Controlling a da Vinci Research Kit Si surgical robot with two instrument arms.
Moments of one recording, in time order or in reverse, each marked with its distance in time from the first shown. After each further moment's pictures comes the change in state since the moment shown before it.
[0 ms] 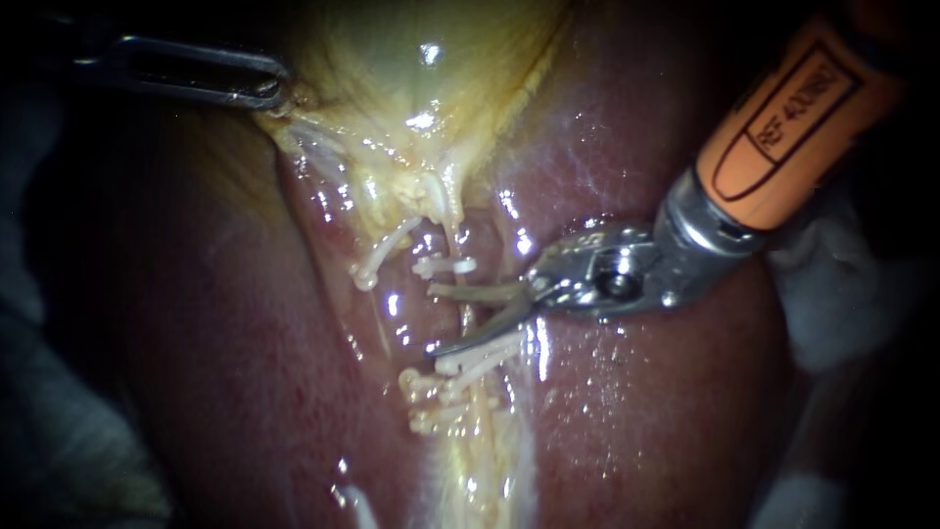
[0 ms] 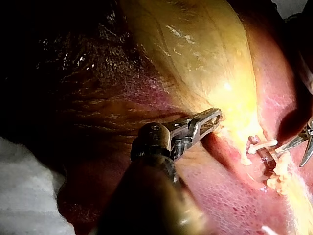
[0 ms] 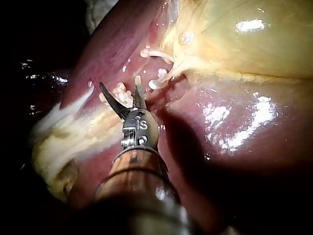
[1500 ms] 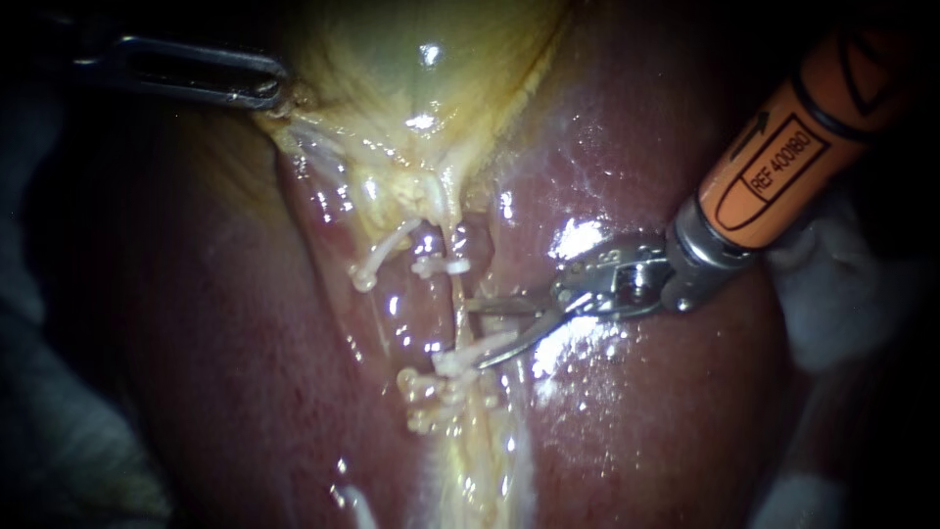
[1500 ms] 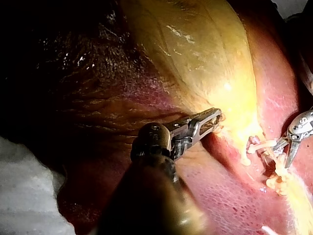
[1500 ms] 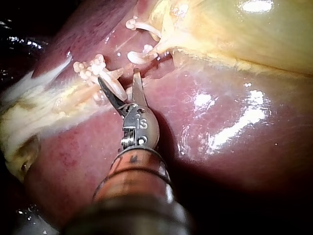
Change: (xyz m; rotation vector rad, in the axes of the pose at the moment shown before) right arm -0.007 0.007 0.004 0.106 0.023 -0.161; left arm 0.000 0.000 0.000 0.000 0.000 0.000
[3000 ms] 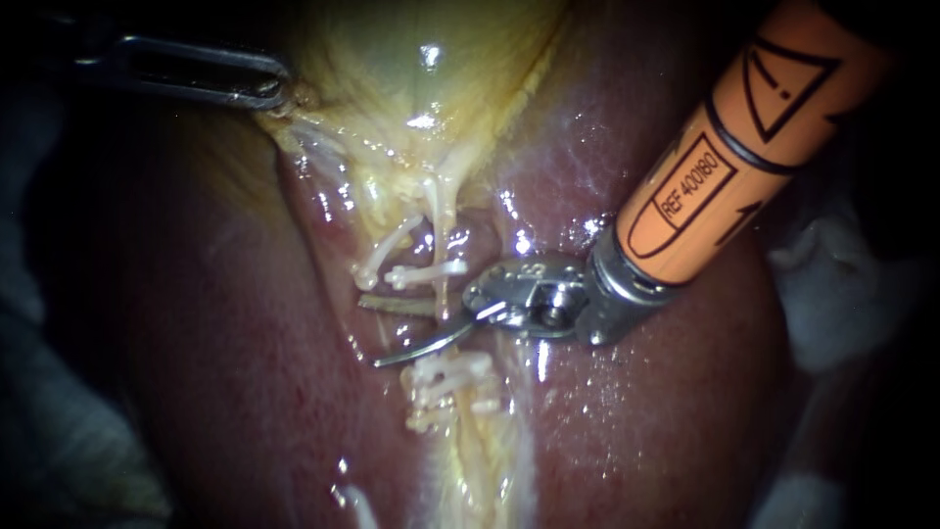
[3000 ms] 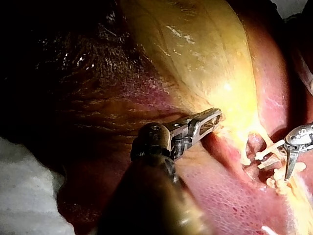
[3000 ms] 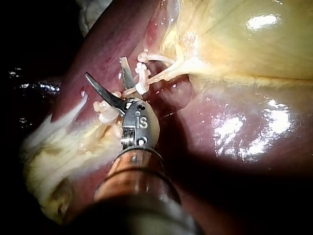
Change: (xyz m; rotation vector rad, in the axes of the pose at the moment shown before) right arm 0.006 -0.003 0.004 0.139 0.196 0.090; left arm 0.000 0.000 0.000 0.001 0.001 -0.001
